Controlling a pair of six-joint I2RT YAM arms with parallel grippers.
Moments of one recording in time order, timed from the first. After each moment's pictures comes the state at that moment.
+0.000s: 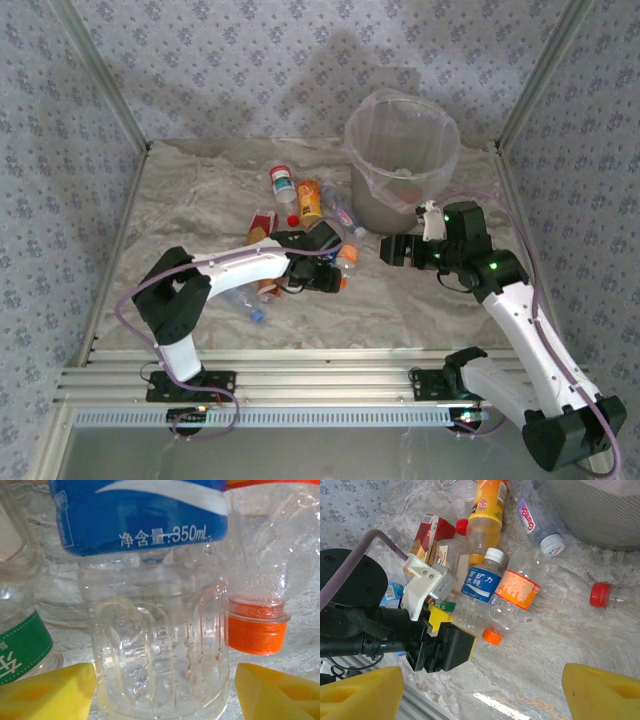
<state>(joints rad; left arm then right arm) -0.91 1.76 1.18 -0.67 0.01 -0.68 0.31 0.92 0.94 -0.76 -0.42 0.37</state>
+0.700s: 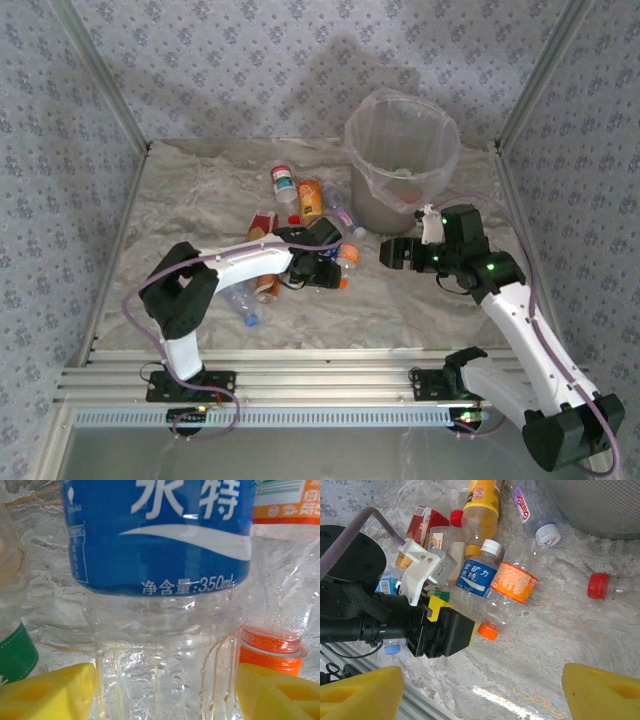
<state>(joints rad) -0.88 1.80 1.21 -0.66 0.01 -0.68 0.31 0.92 0.91 -0.75 -0.42 0.37</state>
